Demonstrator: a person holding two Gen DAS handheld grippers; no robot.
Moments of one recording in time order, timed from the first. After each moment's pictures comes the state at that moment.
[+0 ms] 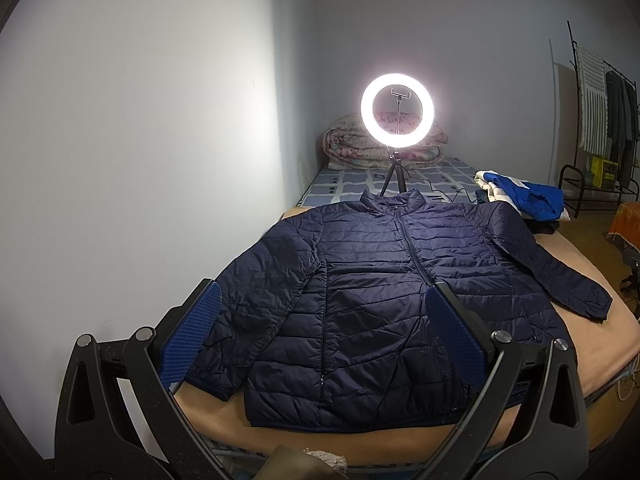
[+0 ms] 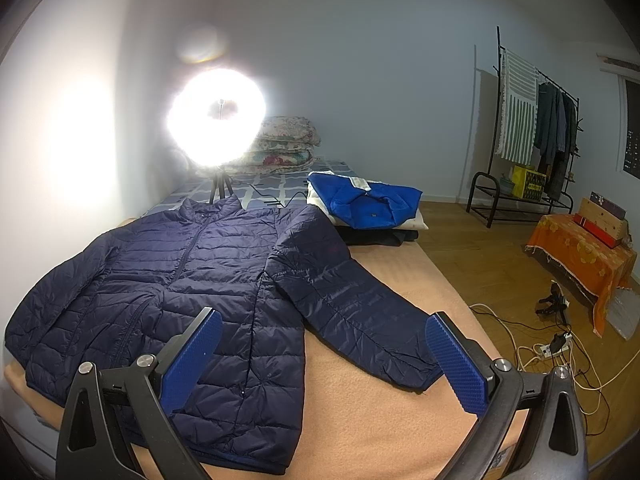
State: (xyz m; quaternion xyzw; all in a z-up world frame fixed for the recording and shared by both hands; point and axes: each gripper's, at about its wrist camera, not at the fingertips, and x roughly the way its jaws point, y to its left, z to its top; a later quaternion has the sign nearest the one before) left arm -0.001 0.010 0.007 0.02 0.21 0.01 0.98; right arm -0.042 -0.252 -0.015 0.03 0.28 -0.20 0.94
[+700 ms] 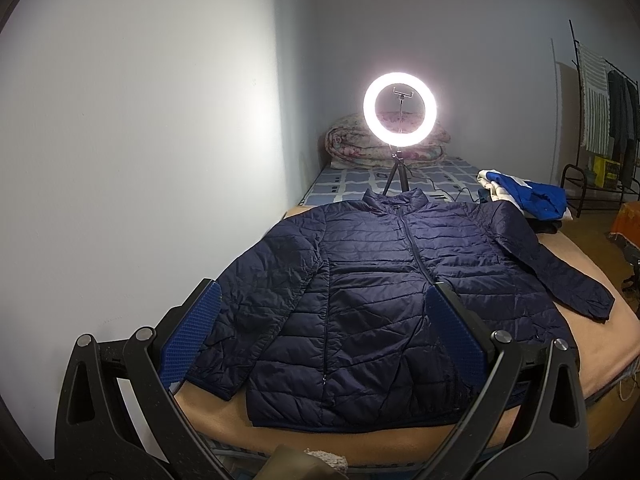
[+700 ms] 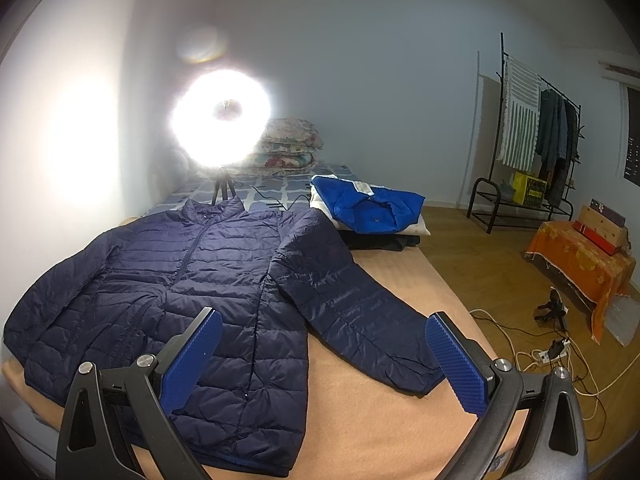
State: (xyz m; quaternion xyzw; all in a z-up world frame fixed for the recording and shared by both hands) left arm -0.002 0.010 0.004 0.03 0.21 0.01 0.98; right arm -0.040 -0.245 -0.012 0.02 0.28 -0.19 0.94
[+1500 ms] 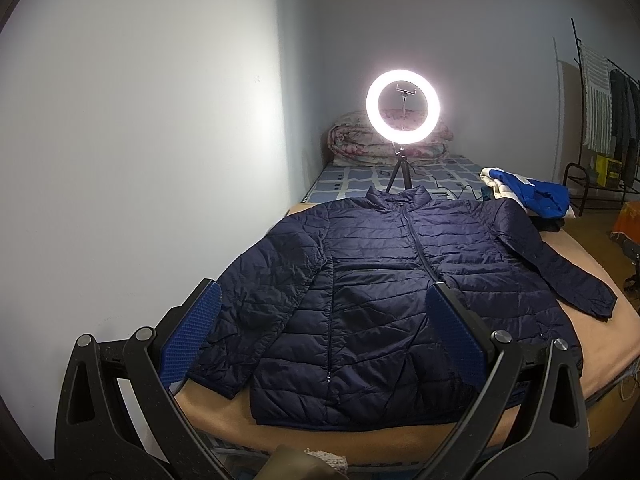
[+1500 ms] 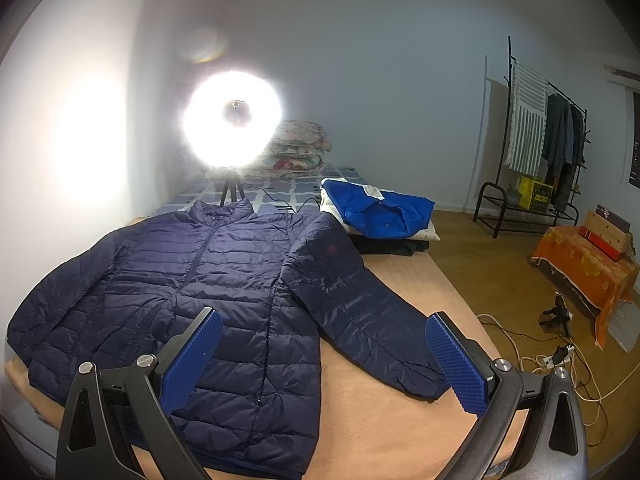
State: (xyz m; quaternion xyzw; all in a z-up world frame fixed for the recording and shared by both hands) left arm -0.002 0.008 -0.005 0.03 0.21 0.02 0.98; right arm -0.035 -0.232 -0.009 0.02 0.28 -0.18 0.94
